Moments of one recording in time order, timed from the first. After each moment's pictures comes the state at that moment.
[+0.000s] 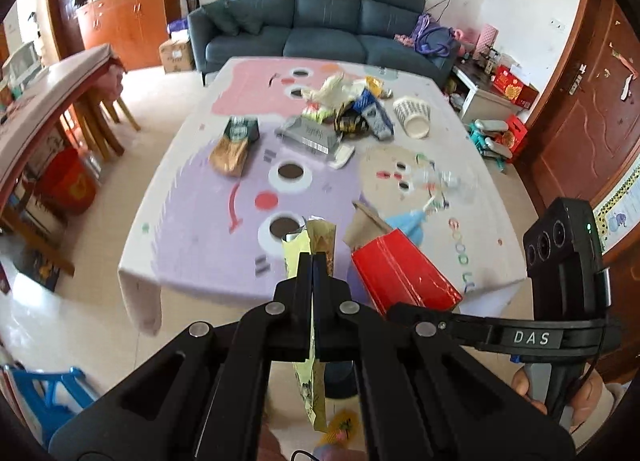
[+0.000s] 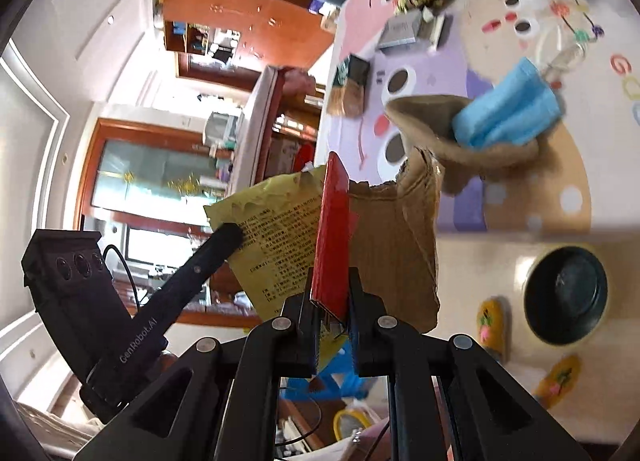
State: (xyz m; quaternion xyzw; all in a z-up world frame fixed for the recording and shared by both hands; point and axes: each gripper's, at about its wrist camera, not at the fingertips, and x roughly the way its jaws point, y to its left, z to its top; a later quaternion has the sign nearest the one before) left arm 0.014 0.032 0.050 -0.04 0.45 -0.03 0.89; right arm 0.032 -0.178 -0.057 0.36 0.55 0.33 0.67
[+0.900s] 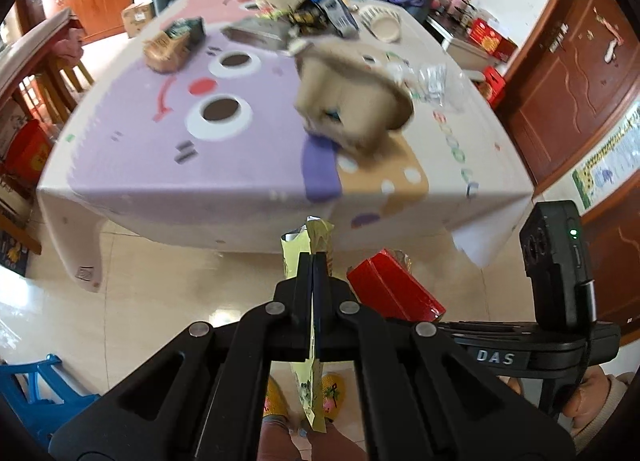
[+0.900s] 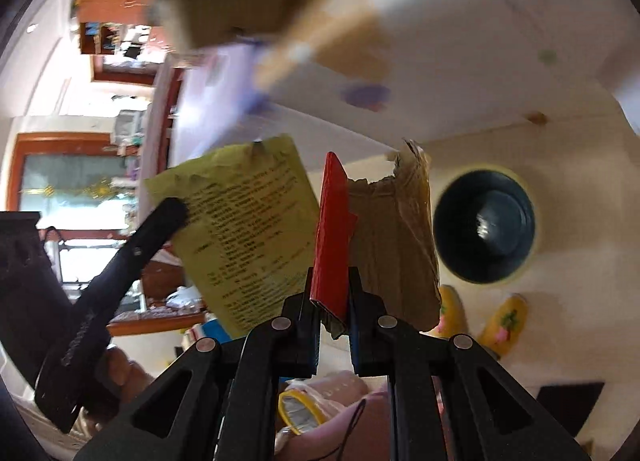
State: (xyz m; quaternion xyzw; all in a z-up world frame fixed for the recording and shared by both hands) left arm -0.014 -0.011 -0.087 -0.03 0.52 -0.11 0.85; right arm -0.033 -0.217 -0.207 0.31 0.64 0.18 0.68
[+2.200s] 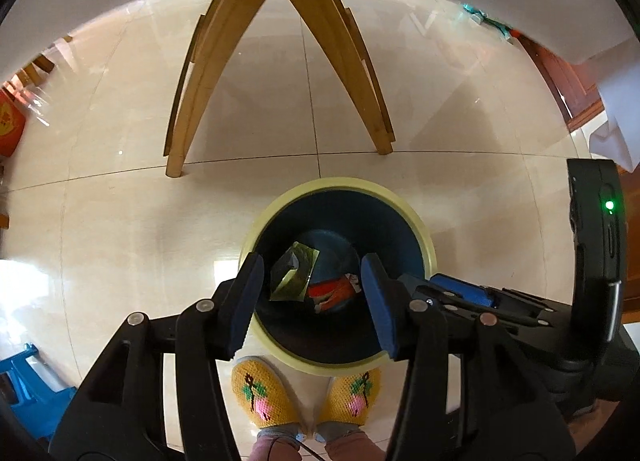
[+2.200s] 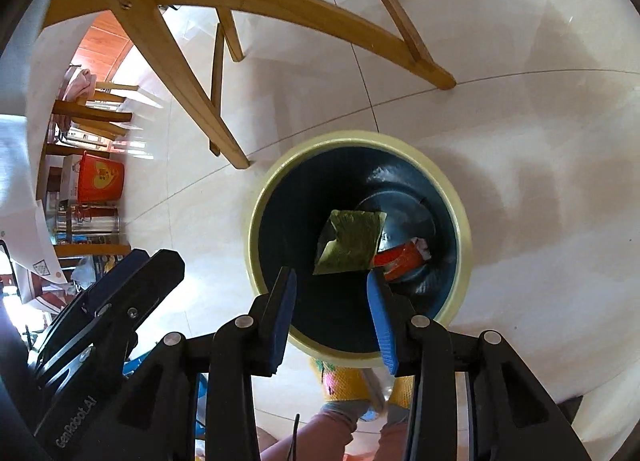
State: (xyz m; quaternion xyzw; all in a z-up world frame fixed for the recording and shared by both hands) left arm 0.024 -0.066 -0.416 0.00 0.60 -0.10 0.79; right arm -0.036 -0.243 -0.488 0.23 0.66 0.03 0.71
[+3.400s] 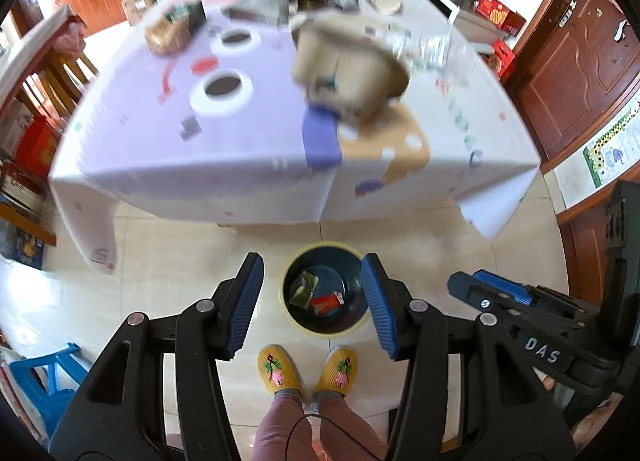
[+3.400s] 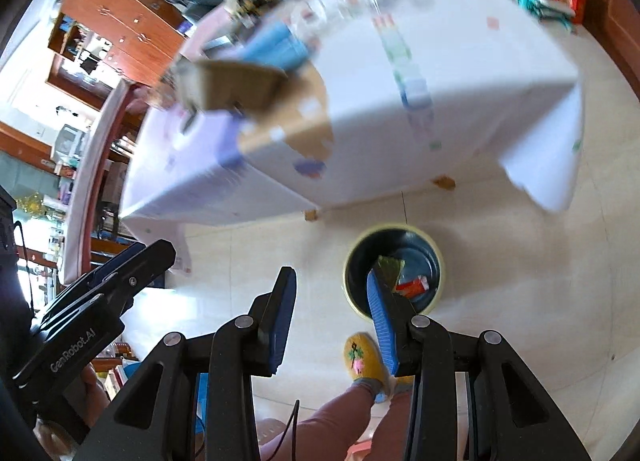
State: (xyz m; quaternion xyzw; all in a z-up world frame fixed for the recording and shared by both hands) left arm -0.015 -0.012 -0.087 0.00 0.54 -0.08 0.84; right arm -0.069 -0.232 -0.096 0.19 0.58 0.05 0.79
